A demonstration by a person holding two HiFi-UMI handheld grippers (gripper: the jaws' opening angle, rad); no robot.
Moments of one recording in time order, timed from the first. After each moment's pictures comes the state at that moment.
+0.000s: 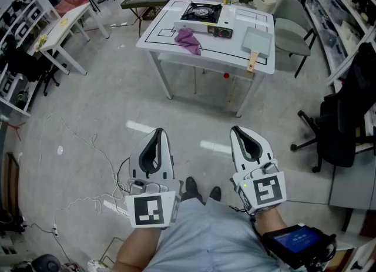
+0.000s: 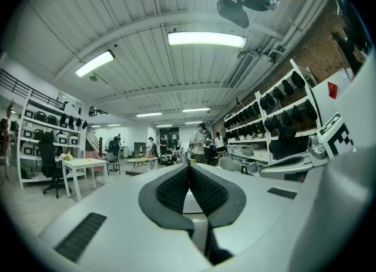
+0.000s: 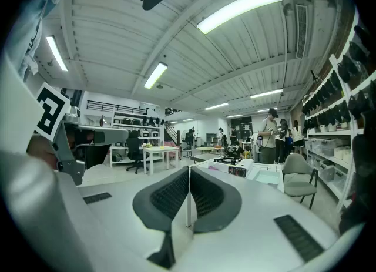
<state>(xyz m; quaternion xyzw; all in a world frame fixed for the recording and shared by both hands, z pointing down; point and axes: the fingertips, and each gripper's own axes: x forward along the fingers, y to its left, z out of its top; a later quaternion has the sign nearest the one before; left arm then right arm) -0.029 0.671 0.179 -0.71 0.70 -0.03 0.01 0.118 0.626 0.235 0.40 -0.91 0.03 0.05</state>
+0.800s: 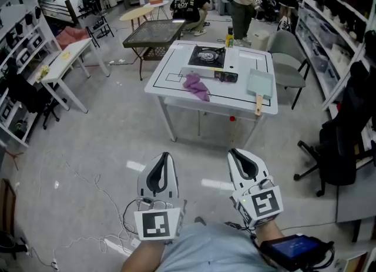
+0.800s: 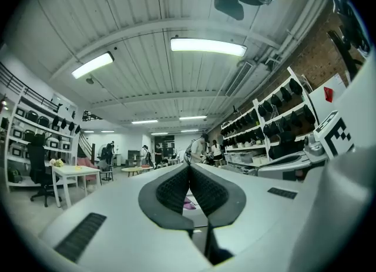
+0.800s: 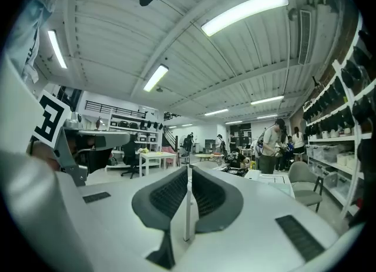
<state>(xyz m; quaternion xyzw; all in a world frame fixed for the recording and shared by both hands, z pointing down) -0.117 0.615 0.148 -0.73 0.69 -0.01 0.04 0.029 0.573 0.202 0.41 -0.91 0.01 0.03</state>
